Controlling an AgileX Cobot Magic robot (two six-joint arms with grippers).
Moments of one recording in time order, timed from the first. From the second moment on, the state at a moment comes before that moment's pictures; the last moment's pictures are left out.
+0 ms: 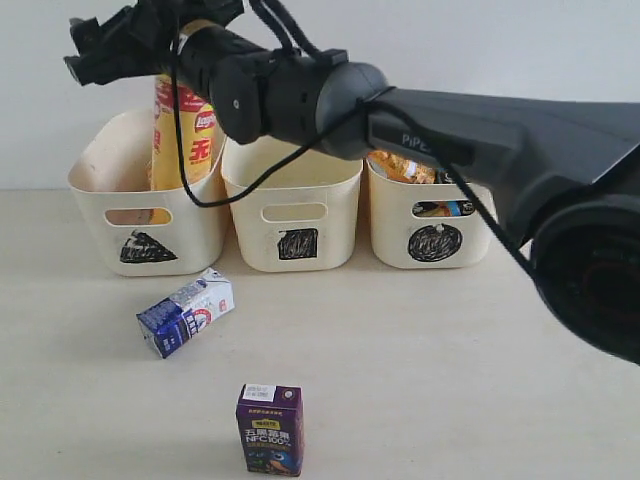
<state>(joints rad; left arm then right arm) 0.07 0.00 0.00 0.09 0.29 -0.04 0.78 2.30 -2.12 0.13 -0.22 -0.31</state>
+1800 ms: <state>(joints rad) 0.07 0.00 0.00 0.09 0.30 -0.04 0.84 1.93 -1.67 0.25 1.22 -0.65</state>
